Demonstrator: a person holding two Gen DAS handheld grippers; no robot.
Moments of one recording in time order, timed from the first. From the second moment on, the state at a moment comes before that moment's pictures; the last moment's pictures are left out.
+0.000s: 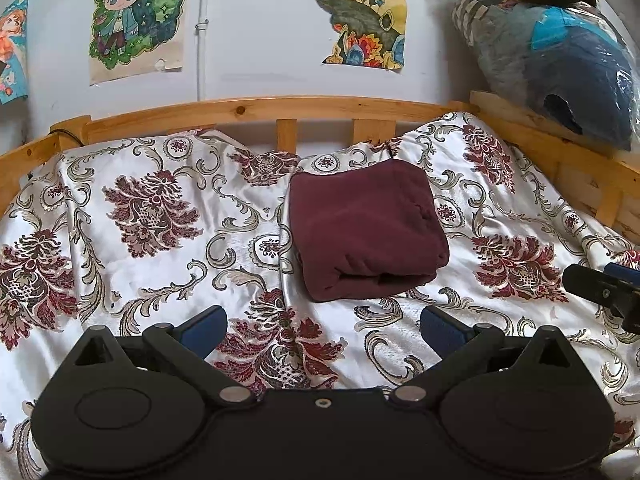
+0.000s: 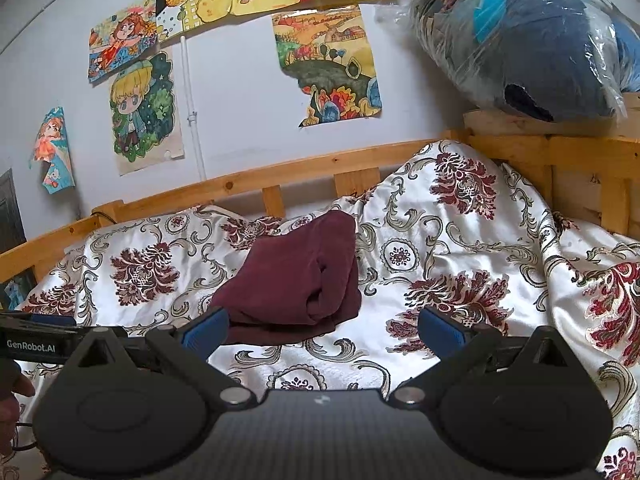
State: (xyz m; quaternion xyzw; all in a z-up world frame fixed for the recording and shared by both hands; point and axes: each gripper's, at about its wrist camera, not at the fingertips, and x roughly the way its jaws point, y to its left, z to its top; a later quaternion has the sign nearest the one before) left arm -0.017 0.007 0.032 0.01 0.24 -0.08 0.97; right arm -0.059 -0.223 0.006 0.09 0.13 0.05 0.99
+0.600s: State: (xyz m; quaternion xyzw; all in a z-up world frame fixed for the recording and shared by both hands) left arm -0.017 0.005 0.032 0.02 0.24 -0.08 0.97; right arm -0.059 -0.222 0.005 0.10 0.14 0.05 0.98
